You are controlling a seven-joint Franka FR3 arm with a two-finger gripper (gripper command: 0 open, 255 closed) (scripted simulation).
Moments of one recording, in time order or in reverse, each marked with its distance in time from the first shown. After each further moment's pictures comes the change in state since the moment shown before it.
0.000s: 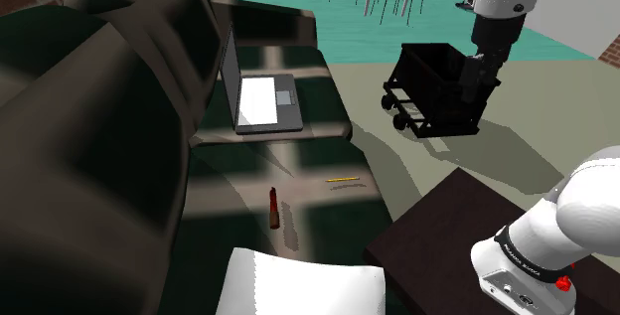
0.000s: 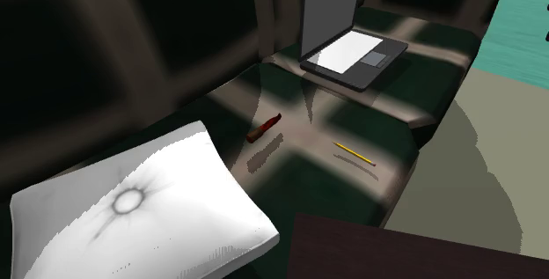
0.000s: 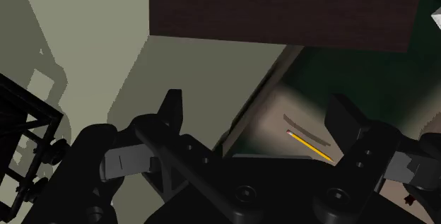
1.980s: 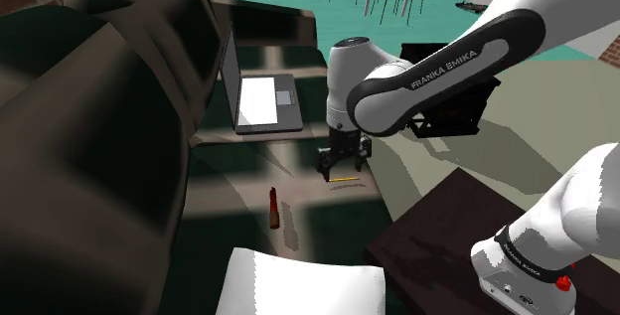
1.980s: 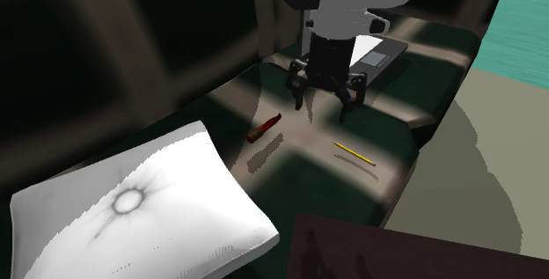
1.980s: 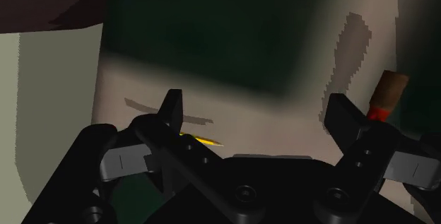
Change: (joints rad) arm 0.092 0.759 0.368 0.040 0.216 0.775 0.697
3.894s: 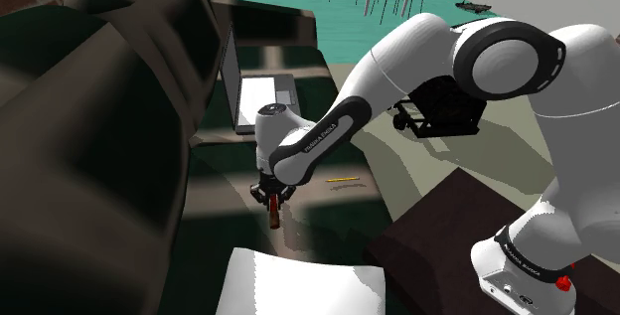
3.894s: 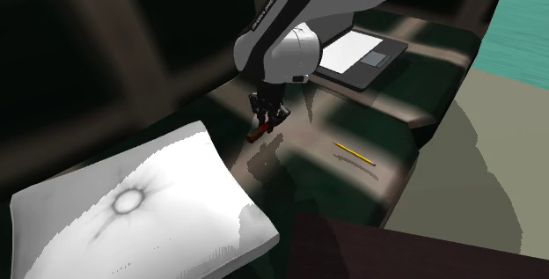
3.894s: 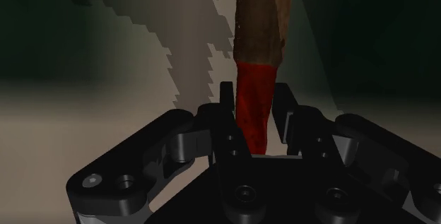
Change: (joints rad) arm 0.226 0.775 -0.110 0.608 -0.213 0.233 0.388
